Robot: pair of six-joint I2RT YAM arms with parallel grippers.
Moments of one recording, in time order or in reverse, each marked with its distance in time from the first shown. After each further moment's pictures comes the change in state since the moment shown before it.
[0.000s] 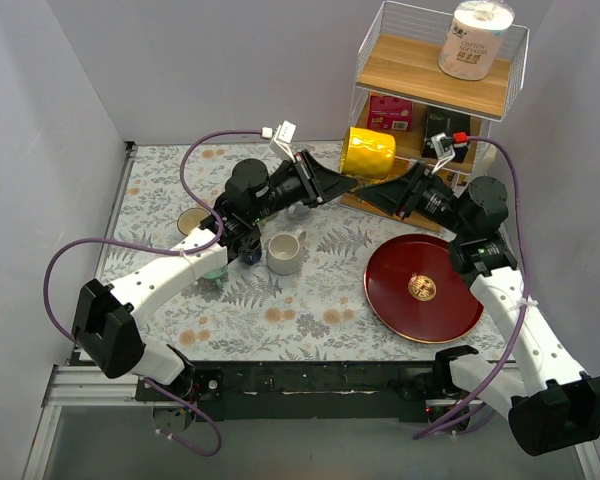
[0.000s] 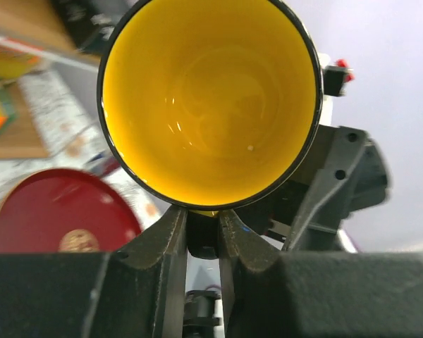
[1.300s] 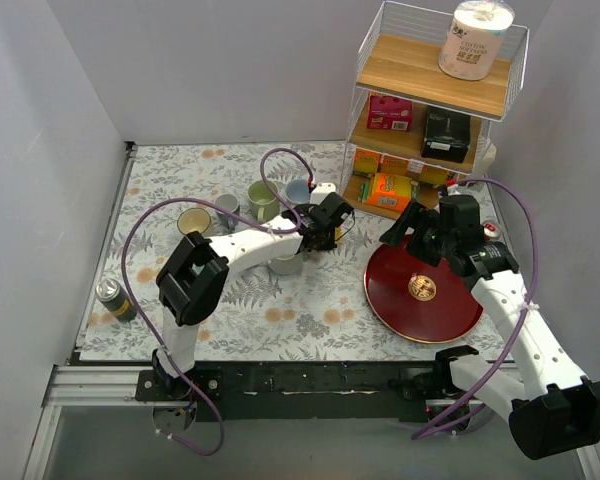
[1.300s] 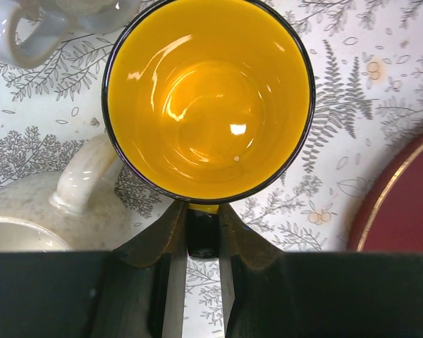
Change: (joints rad) left arm -0.159 0.509 0.286 -0.899 -0.789 0.360; right arm 0.001 -0.024 -0.016 -0.950 0.618 -0.335
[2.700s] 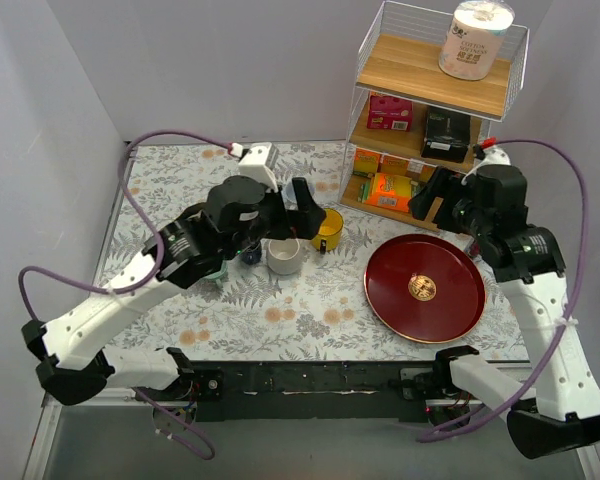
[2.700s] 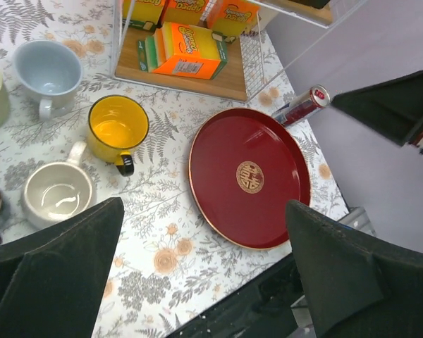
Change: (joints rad) left arm -0.081 -0.690 -0.028 -0.098 0.118 0.056; right arm -0.026 0.021 0.352 -0.196 0.140 -0.167
